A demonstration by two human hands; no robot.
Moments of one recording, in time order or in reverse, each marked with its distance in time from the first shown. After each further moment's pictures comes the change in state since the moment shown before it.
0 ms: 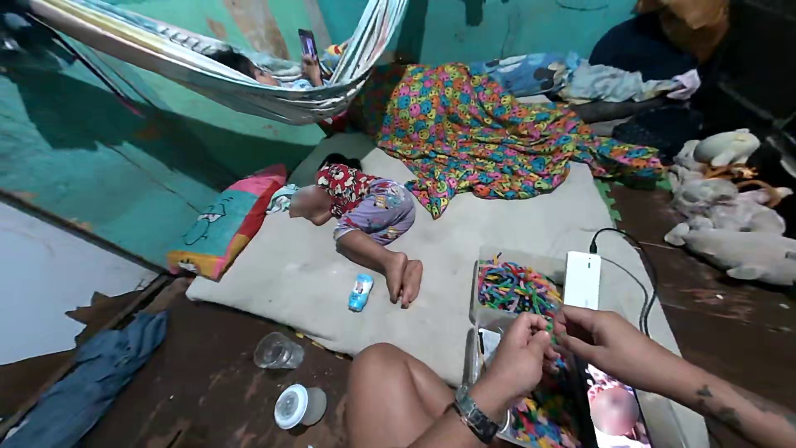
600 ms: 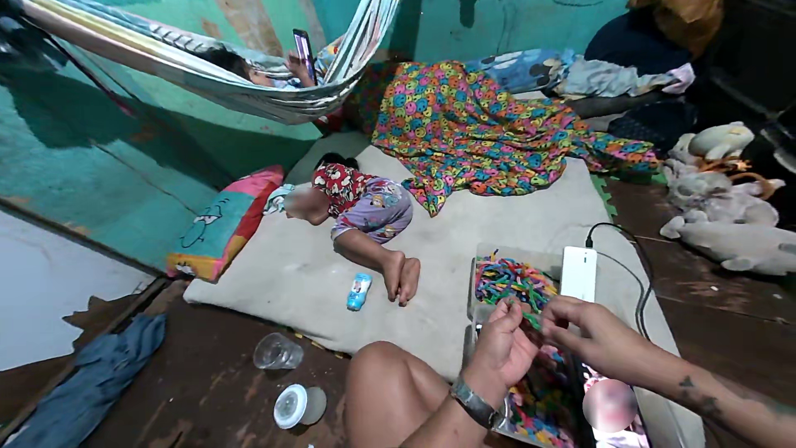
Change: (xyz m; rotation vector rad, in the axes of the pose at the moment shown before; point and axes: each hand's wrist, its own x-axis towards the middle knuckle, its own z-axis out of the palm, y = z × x) left_hand 0.009 -0.002 -0.001 -0.895 0.146 -0.113; right_hand 0.002 -0.019 0.004 -0.009 0.018 -0.063
